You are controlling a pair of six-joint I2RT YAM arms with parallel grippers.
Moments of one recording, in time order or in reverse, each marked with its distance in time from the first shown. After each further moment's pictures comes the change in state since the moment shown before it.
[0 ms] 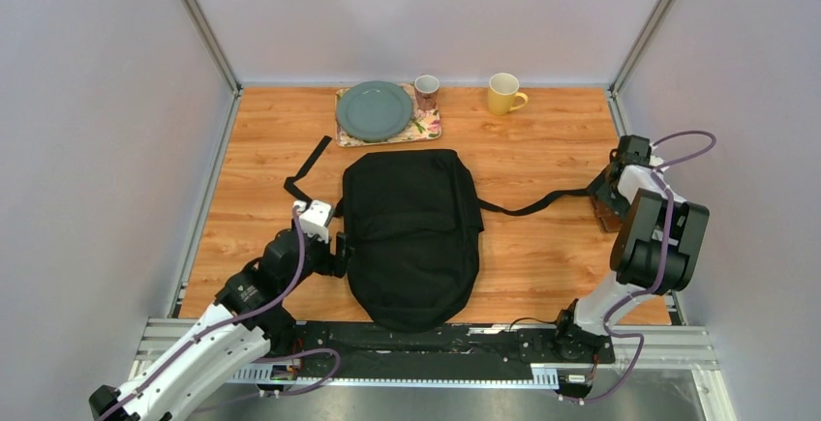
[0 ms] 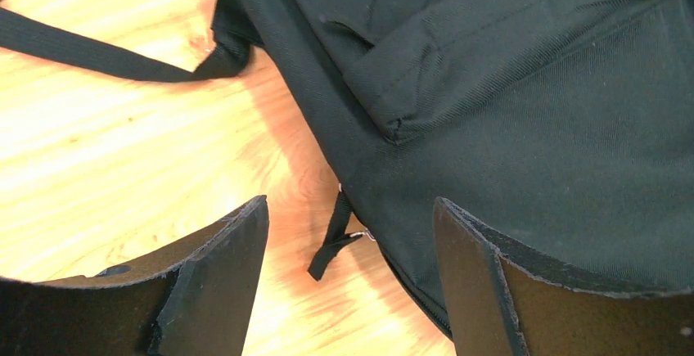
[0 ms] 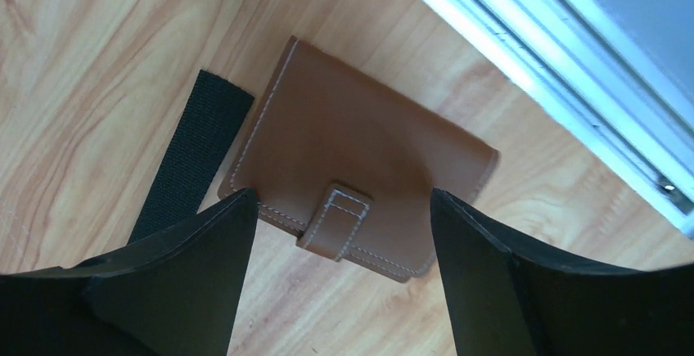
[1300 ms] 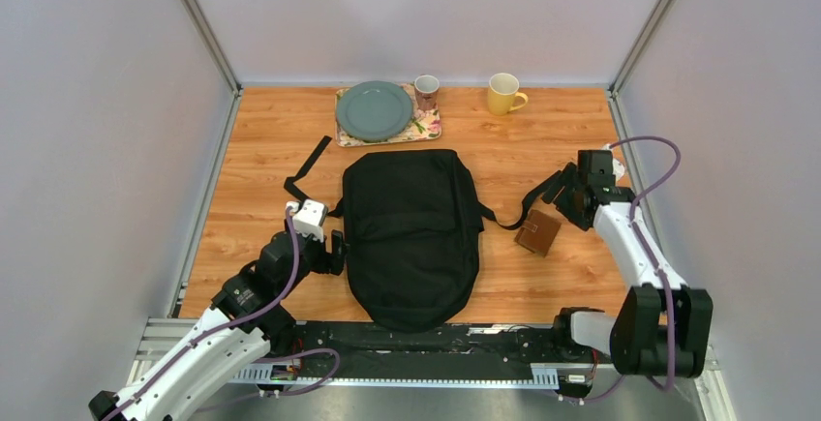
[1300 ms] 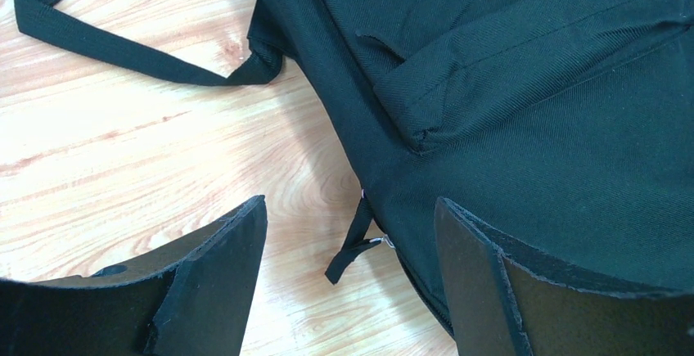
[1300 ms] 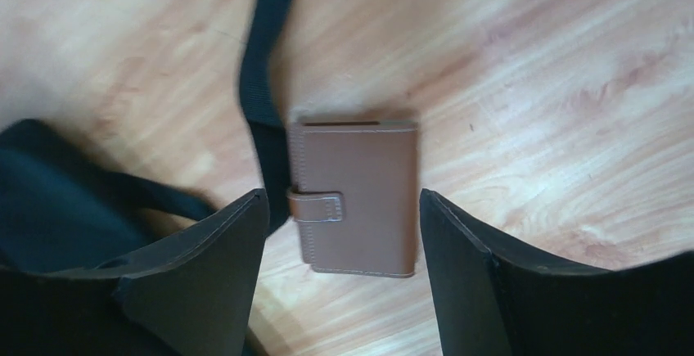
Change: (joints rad) left arm 0.000 -0.060 0.000 -0.014 -0.089 -0.014; right arm 0.321 -0.486 -0.195 -0.140 -0.231 0.129
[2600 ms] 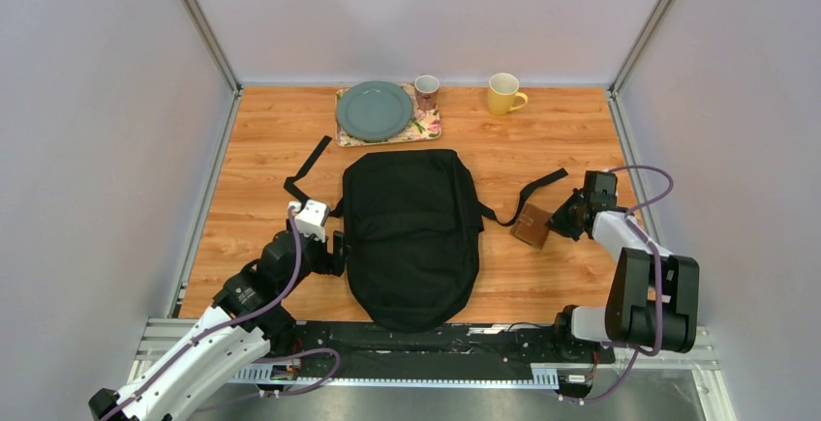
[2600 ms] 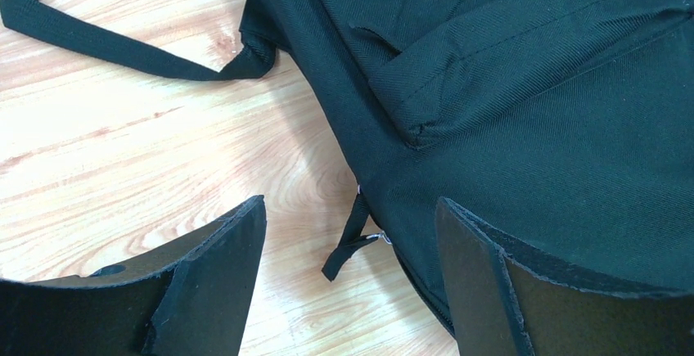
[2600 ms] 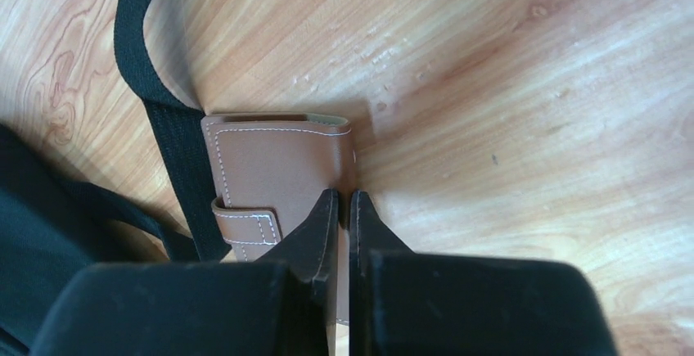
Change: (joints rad) left arm 0.000 0.019 0.000 0.000 0.014 0.000; right arm -0.130 0.201 -0.201 0.298 -0.225 0.010
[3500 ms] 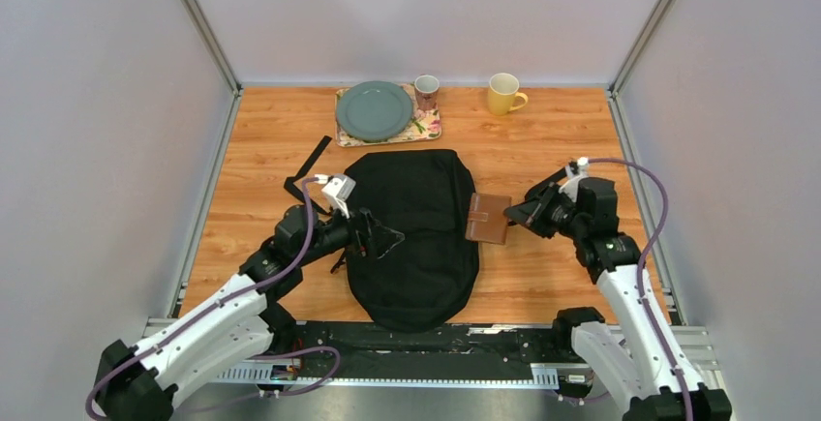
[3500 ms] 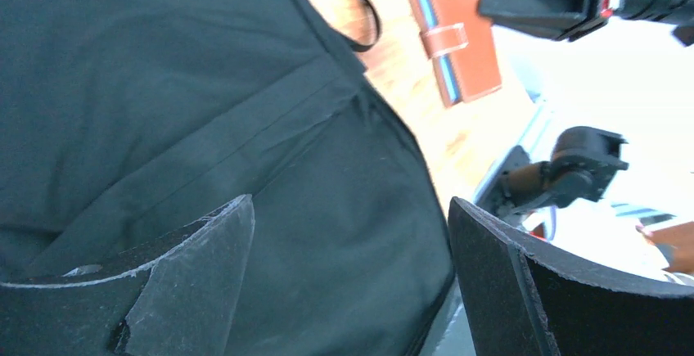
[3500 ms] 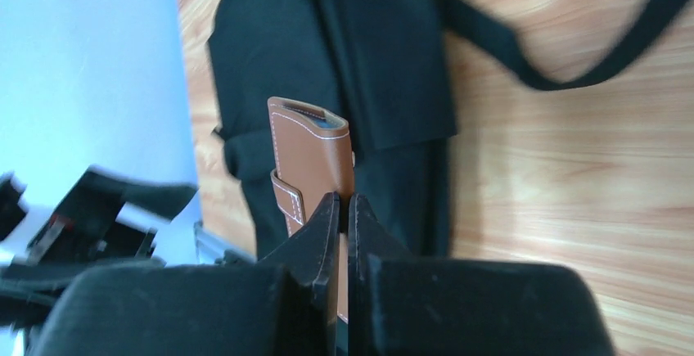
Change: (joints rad) left arm 0.000 0.285 0.058 0.507 0.472 -0.278; right arm 0.233 -0.576 0.009 -0.166 -0.323 0.143
